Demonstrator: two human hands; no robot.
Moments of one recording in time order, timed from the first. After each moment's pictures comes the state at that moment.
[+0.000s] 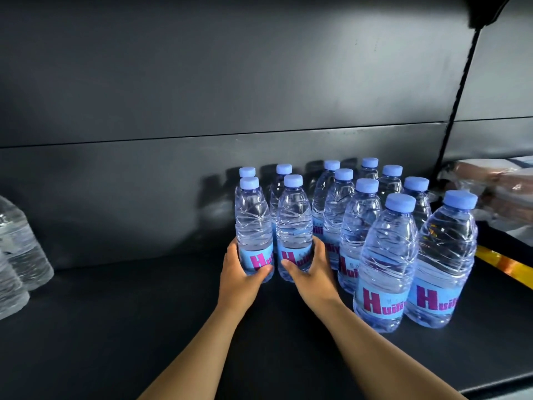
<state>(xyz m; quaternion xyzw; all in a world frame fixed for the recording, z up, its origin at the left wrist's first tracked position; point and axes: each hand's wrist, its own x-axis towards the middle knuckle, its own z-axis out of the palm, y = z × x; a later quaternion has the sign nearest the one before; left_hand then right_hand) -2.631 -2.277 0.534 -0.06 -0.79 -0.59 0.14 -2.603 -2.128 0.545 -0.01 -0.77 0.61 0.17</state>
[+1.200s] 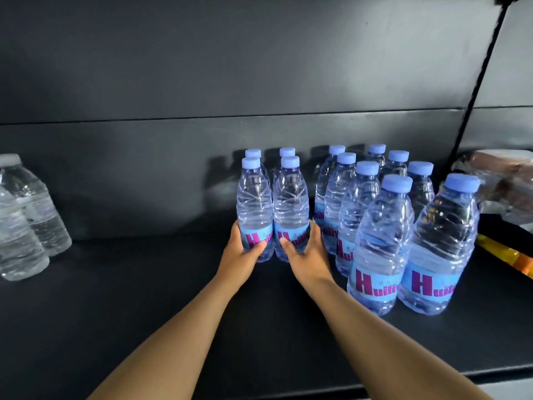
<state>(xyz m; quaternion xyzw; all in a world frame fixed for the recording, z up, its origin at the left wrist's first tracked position) -2.623 -2.273 0.543 -0.08 -0.80 -0.59 0.08 -2.599 -2.129 0.552 0.00 -0.79 0.59 0.15</state>
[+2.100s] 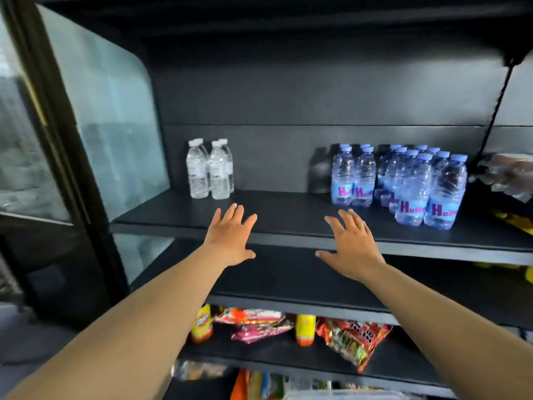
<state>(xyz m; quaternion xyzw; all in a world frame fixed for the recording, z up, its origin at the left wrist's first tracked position) -2.239 -2.502 0.620 -0.03 -0.99 0.10 0.09 -2.255 -2.253 0.605 0.14 -0.98 0.08 0.13</state>
